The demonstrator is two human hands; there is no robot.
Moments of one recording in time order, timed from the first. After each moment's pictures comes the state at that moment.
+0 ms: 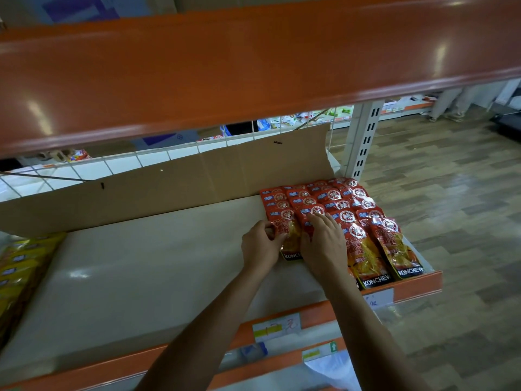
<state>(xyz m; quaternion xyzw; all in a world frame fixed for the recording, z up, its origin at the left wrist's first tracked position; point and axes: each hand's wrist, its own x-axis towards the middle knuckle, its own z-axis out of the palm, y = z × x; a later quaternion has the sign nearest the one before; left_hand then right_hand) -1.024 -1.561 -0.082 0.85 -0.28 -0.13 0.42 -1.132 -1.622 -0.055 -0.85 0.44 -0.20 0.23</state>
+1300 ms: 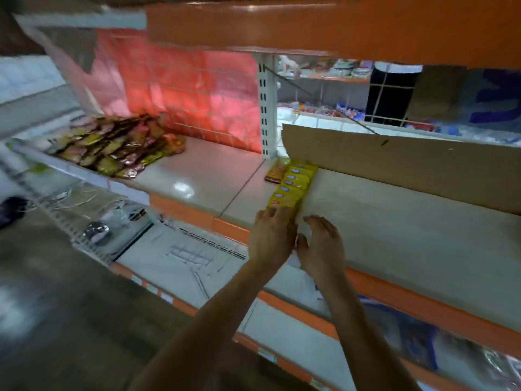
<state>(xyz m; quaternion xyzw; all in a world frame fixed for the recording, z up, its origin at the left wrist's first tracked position) -0.897 -1.129 -0.056 0.93 -0.17 0.11 0.29 -0.938 -1.231 -0.067 -0.92 0.11 -0.20 0.31</state>
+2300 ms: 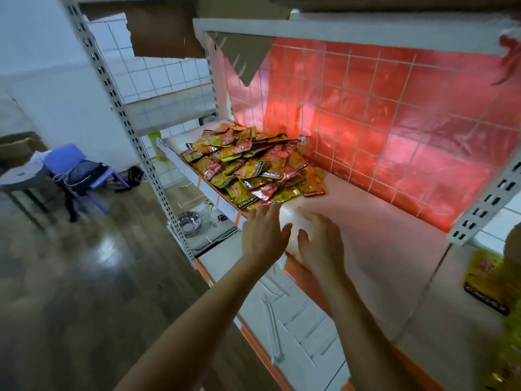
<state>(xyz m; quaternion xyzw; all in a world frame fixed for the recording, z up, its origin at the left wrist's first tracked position) -0.669 -0.826 -0.054 0.97 0.06 0.12 0.19 -0.668 -0.944 -0.060 -0.92 -0.01 -0.09 0.37</state>
